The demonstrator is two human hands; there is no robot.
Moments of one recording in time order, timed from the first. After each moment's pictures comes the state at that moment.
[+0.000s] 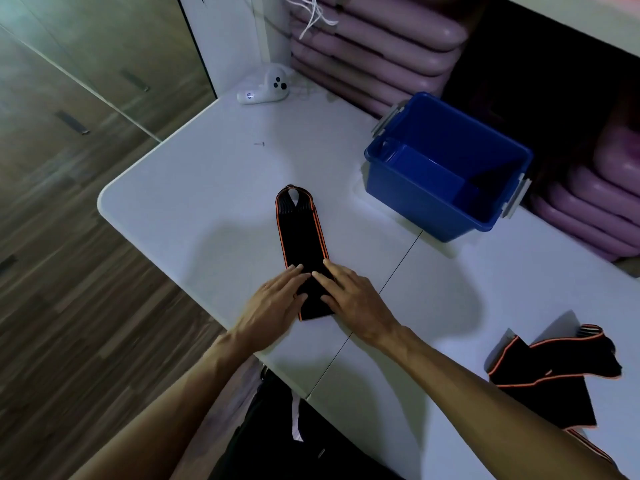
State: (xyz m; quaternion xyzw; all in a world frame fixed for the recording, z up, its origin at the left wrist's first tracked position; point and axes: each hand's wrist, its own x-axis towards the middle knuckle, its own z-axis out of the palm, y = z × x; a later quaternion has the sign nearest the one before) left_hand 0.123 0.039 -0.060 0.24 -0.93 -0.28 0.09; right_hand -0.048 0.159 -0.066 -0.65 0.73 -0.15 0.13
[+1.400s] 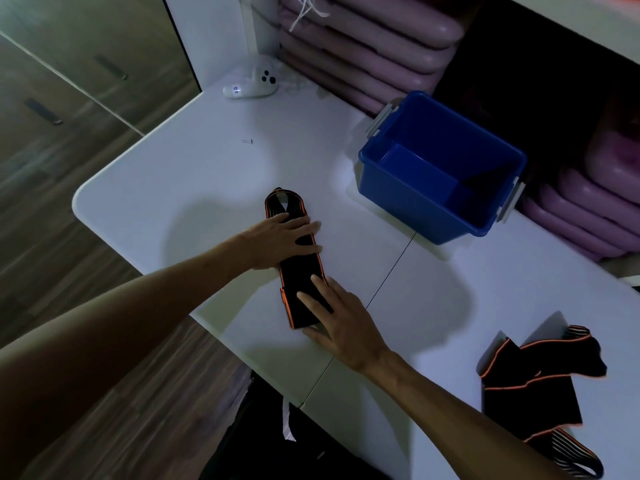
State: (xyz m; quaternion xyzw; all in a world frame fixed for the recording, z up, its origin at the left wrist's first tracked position) left_hand 0.037 -0.069 -0.028 -0.08 -0.97 0.10 -0.19; right_hand -0.026 0.175 -0.068 -0.66 0.72 -0.15 0.13
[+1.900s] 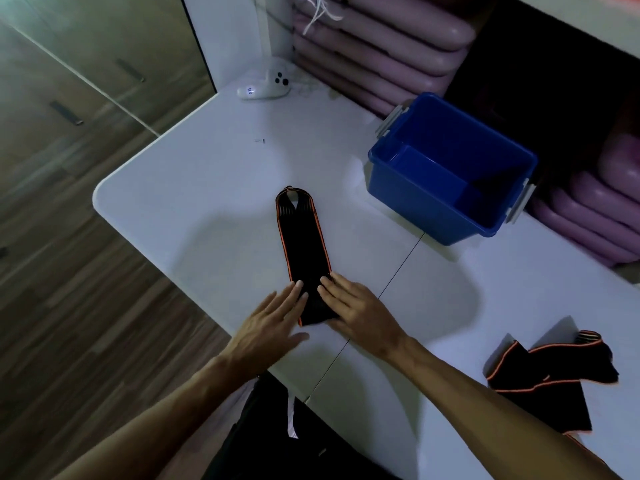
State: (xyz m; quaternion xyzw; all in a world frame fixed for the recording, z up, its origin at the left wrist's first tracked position) left_hand 0.150 0.057 -0.061 0.16 -0.98 -0.13 -0.05; right_hand -0.055 0.176 -0.073 -0.73 0.67 -0.12 0.08
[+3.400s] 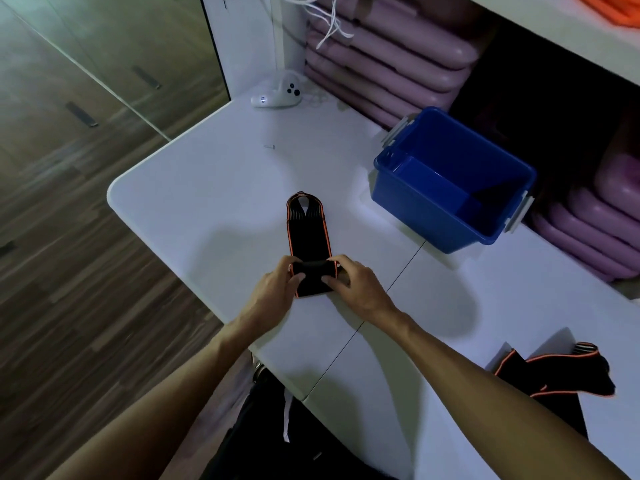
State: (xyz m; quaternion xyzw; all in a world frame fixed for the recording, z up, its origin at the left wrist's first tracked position) left_hand 0.107 0.028 -0.049 0.38 -0.83 -0.40 0.09; right_hand -0.066 0.131 -0.049 -0.50 0.75 -0.29 0.32
